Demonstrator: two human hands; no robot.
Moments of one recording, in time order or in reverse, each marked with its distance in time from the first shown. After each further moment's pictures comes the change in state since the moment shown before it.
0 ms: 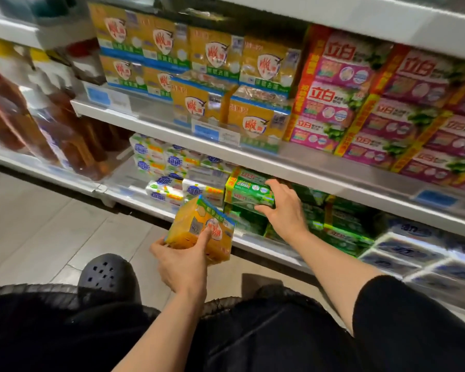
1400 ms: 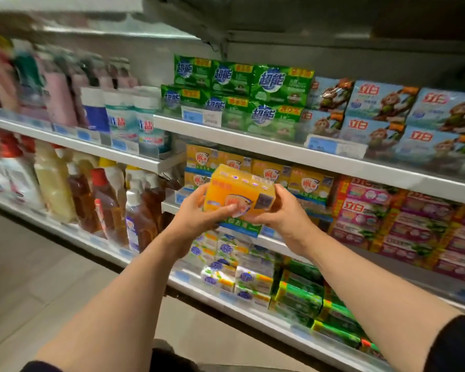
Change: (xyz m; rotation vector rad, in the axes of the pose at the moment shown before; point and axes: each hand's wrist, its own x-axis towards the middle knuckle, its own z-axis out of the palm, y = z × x) left_hand 0.105 0.232 -0.111 -0.090 -0.930 0.623; right_hand 0.063 -0.227 -0.092 0.885 -0.232 -0.065
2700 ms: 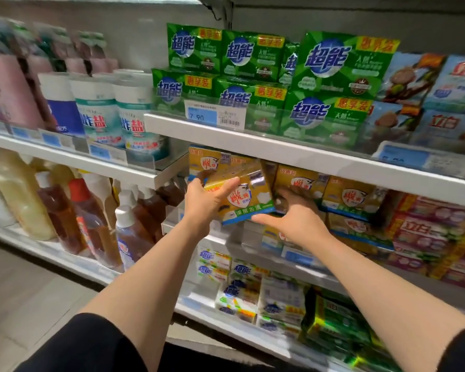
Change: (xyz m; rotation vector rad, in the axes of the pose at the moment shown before) left_hand 0.154 -0.049 -0.046 -0.193 0.316 -0.114; right_hand 0.113 0.031 0.017 -0.789 0.211 0.113
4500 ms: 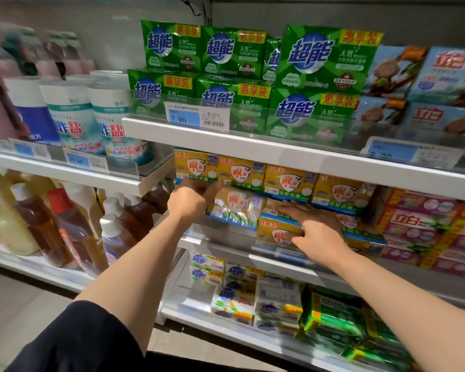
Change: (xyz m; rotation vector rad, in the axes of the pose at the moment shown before) left_hand 0.046 -0.014 -0.012 0.695 -0.009 0.141; right_hand -0.031 0.012 -0.028 -0.409 -0.189 0.157
